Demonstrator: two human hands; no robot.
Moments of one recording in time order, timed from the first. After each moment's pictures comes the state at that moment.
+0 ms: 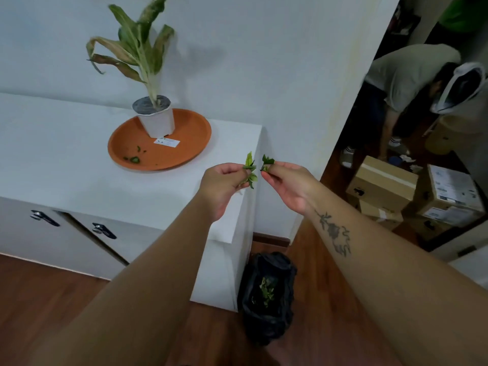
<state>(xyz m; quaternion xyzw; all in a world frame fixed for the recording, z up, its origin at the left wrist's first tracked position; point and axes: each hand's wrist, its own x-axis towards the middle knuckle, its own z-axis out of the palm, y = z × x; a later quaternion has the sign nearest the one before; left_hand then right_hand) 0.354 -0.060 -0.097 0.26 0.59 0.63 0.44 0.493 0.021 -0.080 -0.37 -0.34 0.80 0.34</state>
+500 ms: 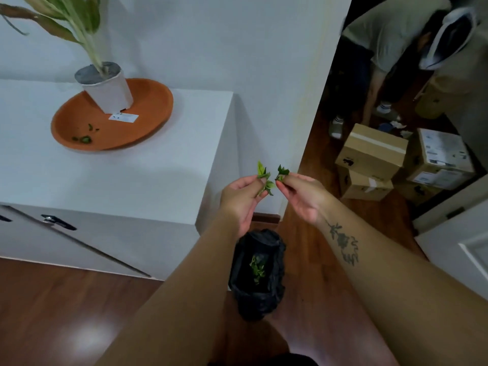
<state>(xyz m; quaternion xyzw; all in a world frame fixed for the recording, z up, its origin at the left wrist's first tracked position) 0.460 -0.045 -0.178 0.14 0.52 0.65 0.54 0.582 0.027 -0.166 -0.43 -0.24 0.79 0.37</state>
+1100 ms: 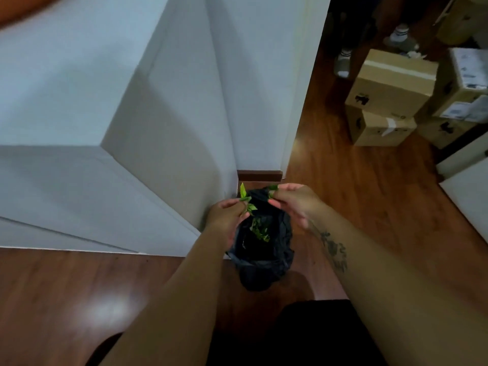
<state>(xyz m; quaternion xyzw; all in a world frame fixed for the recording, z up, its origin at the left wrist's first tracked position) 0.449 -0.074 -0.434 0.03 0.65 0.53 0.54 0.586 0.004 -0.411 -0.53 -0.29 0.75 0.27</state>
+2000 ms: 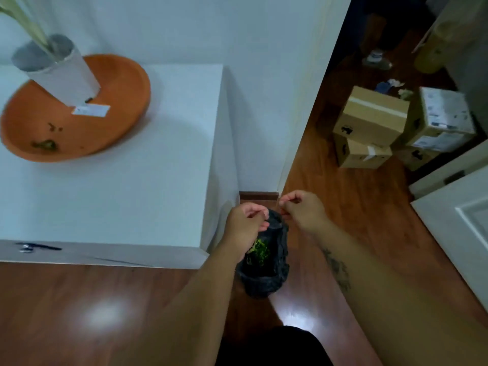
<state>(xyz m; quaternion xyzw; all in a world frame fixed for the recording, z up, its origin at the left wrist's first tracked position) 0.444 -0.057 -0.253 0.26 0.69 0.44 0.51 0.571 0.020 -0.246 -0.63 -0.53 0.53 0.21</state>
